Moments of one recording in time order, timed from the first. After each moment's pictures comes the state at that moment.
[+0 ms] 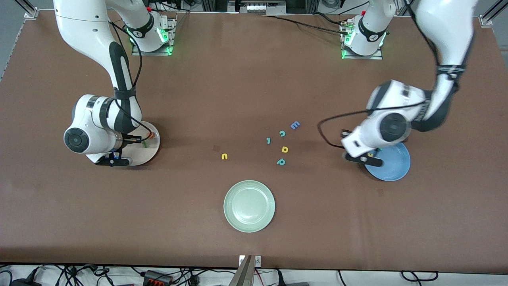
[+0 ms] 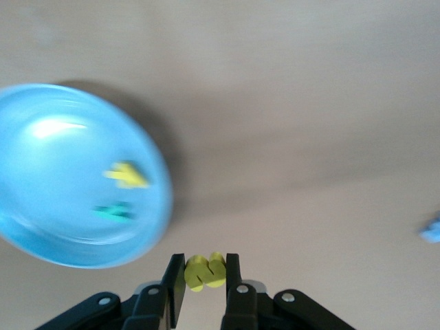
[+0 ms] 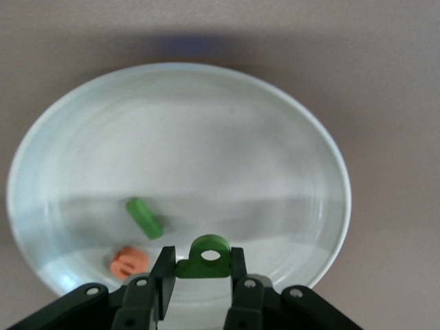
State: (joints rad) left arm 0.19 0.44 -0.41 -1.81 0.22 1.93 -0.06; right arm 0.58 0.60 -0.58 -1.90 0.30 2.07 -0.14
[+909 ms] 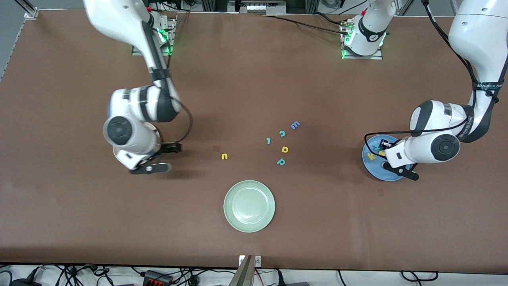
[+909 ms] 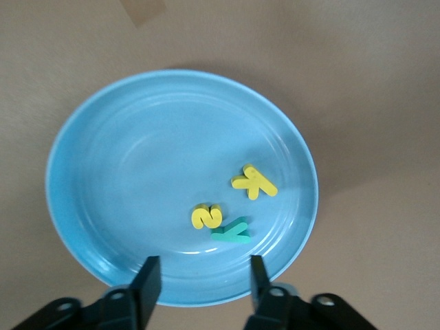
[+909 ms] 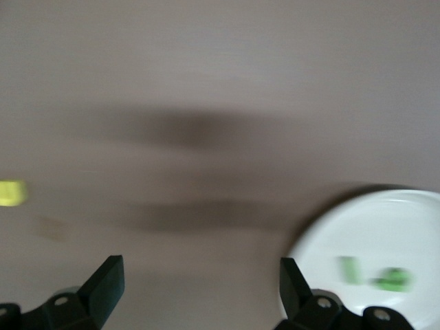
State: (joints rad) left arm 0.36 0.54 -0.41 -1.81 0.31 2.02 0.16; right arm 0.83 0.63 -0.53 -1.65 0.34 2.06 0.08
